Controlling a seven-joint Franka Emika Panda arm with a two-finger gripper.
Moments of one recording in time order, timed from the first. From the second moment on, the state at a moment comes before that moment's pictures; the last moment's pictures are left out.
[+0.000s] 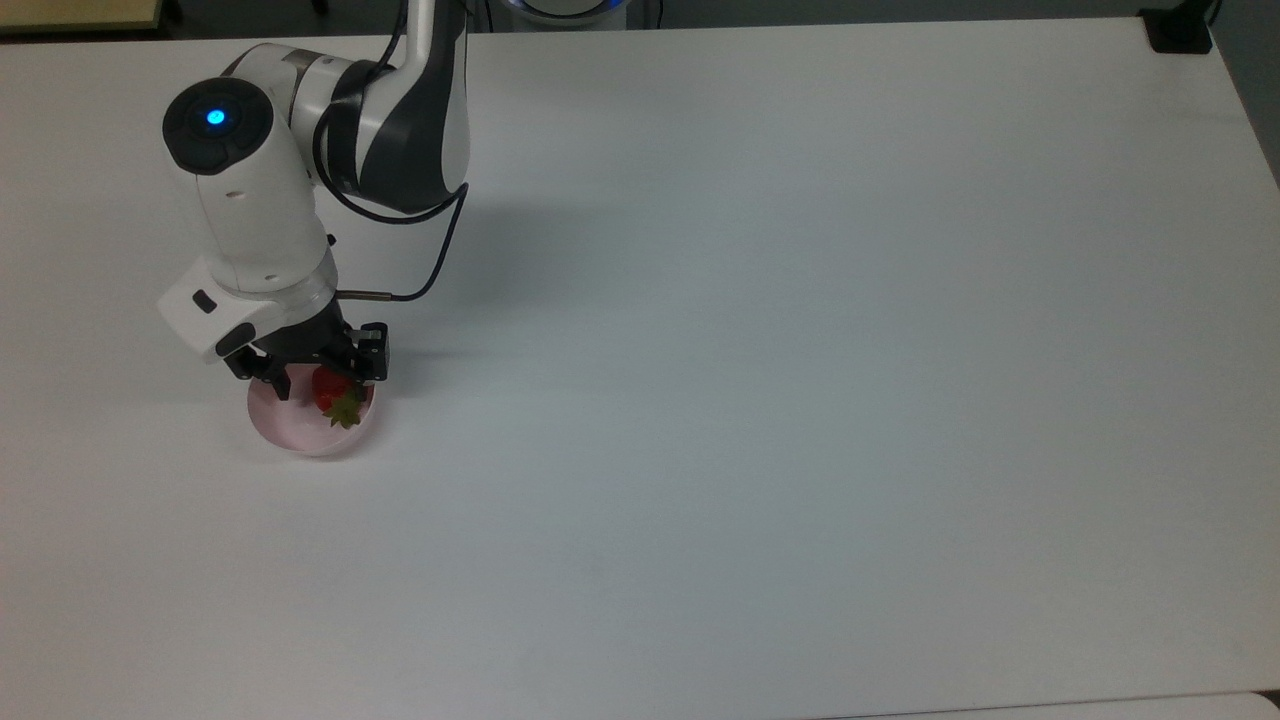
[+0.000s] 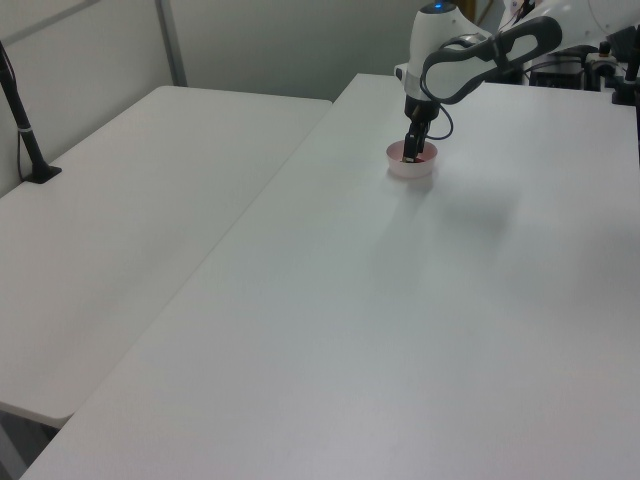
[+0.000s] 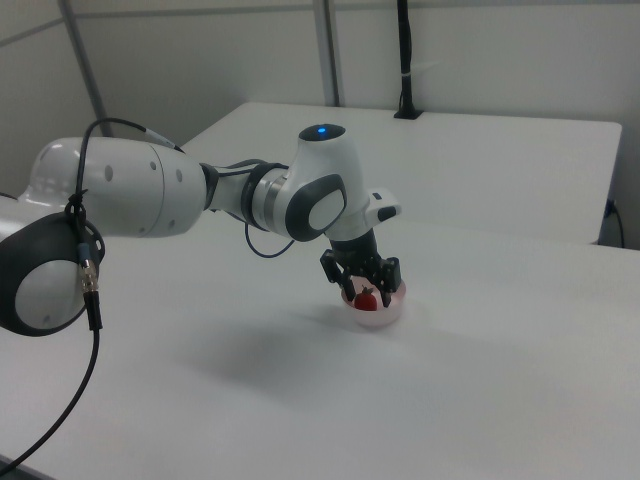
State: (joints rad) arm -0.20 0.61 -0.04 -1.49 -0.05 2.25 -0.26
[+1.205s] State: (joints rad) arm -0.20 0.60 -0.04 -1.46 -0.04 2.25 -0.27
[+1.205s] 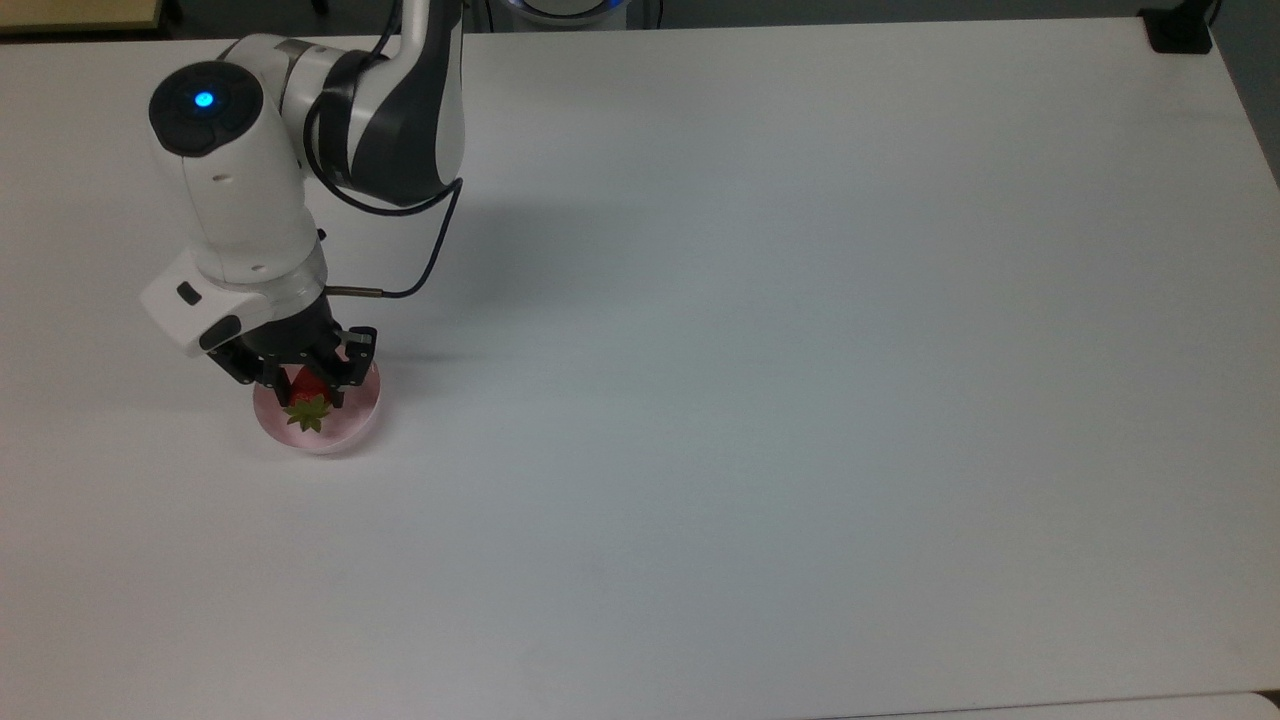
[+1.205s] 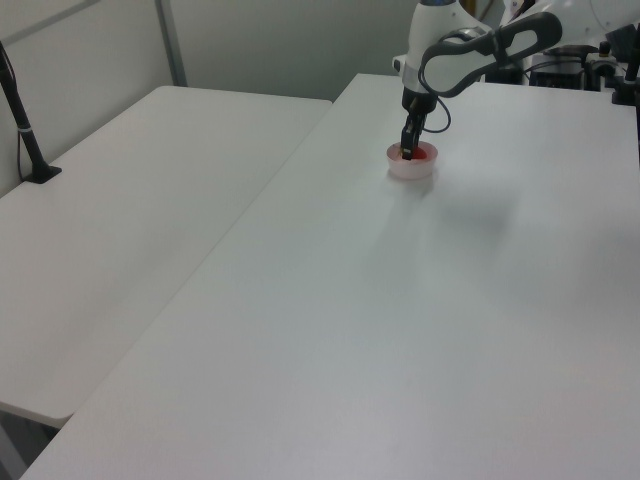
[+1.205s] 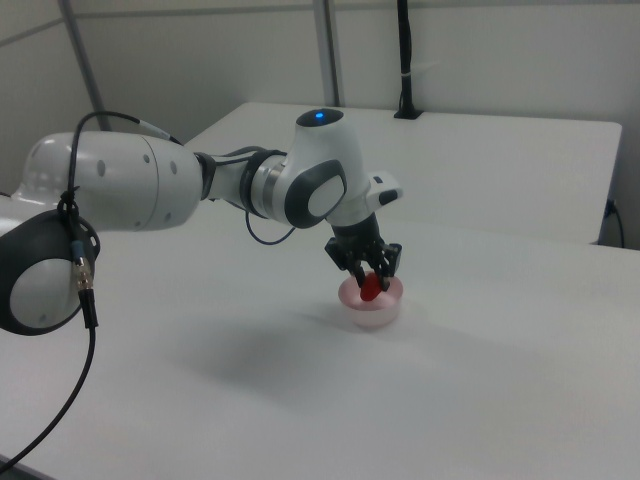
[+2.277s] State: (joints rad) arm -0.51 0.57 -0.04 -1.48 -0.09 2.23 -0.72
